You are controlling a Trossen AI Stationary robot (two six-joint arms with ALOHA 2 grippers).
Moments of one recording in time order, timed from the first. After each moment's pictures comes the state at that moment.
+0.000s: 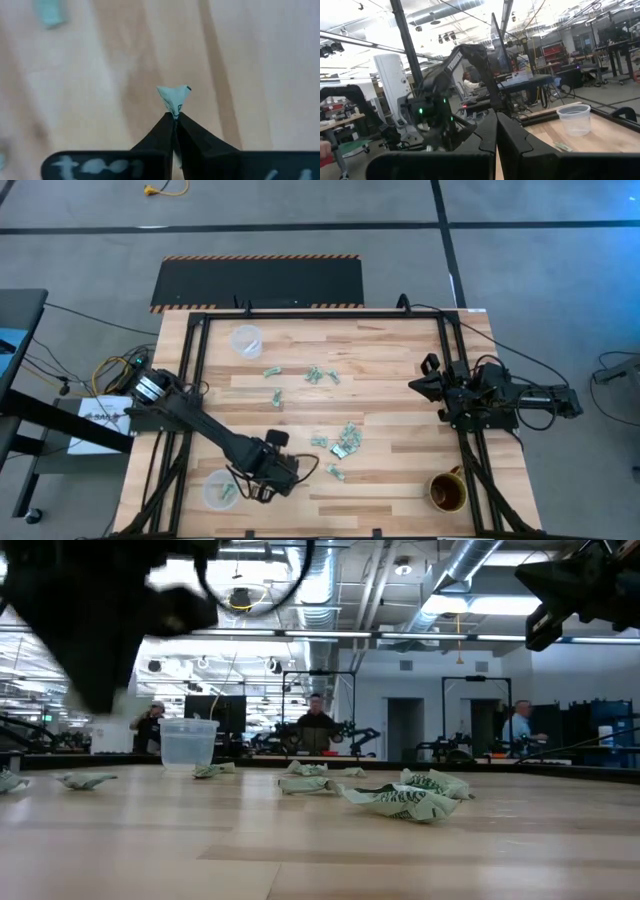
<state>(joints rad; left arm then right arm) -0.55 1.84 1.33 -0.89 -0.14 -0.31 -0.04 0.01 0.04 0.22 -0.10 0.26</state>
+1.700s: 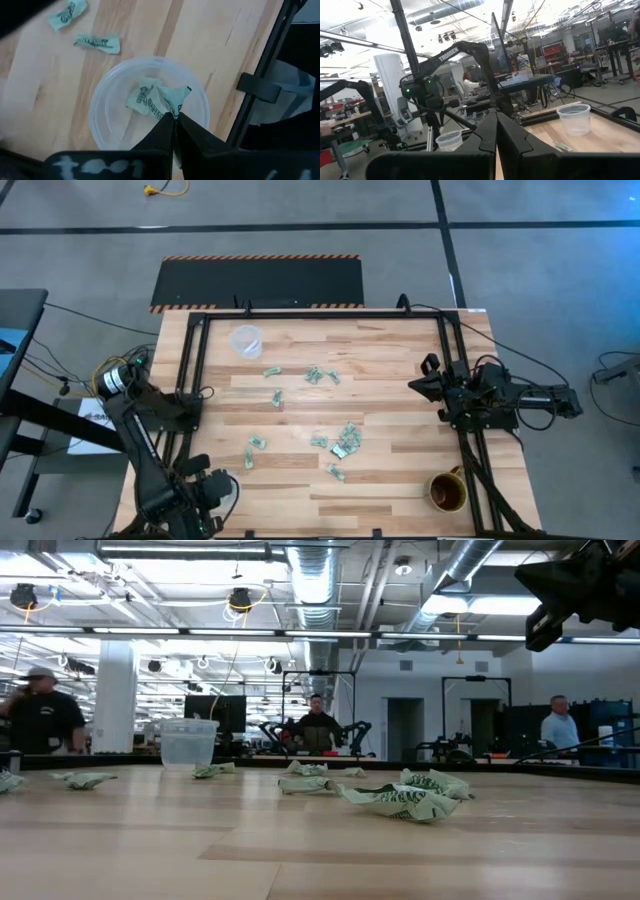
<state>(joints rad) -1.07 1.64 1.34 -1.16 -0.24 -1.44 -0.04 0.01 0.04 0.21 -0.10 0.26</state>
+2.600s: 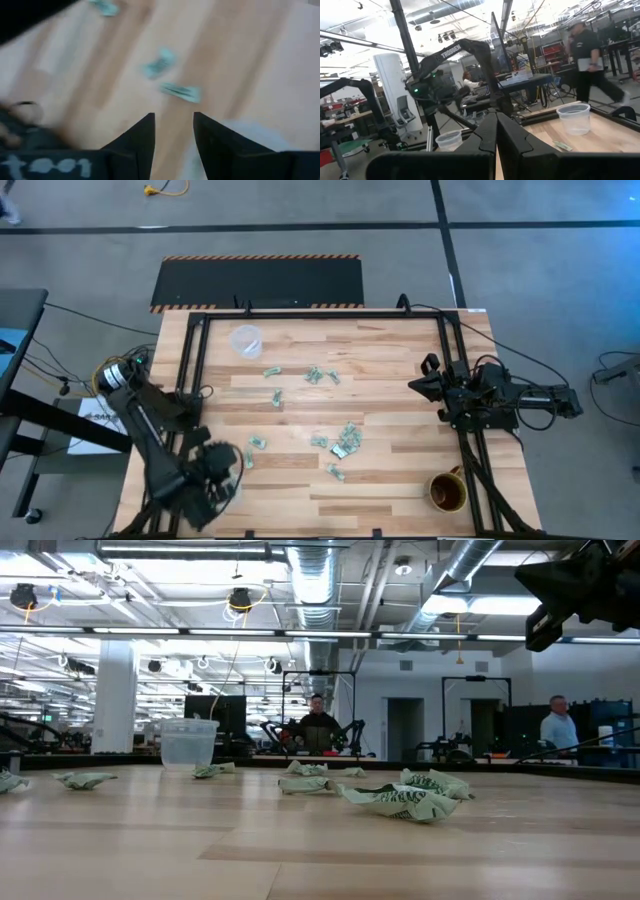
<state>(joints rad) -0.96 1.60 1.34 -1.46 -0.44 -1.45 -0.04 0.01 0.04 0.21 -0.10 0.26</state>
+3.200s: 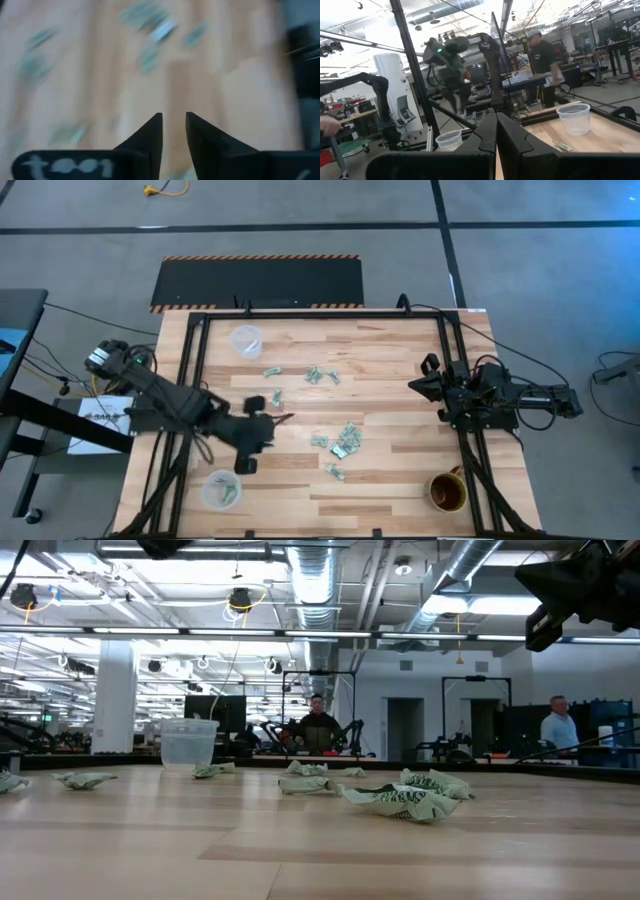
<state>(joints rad) -0.47 1.34 1.18 -0.77 -0.17 -0.37 -0.04 0.01 0.04 0.21 -0.10 0.26</state>
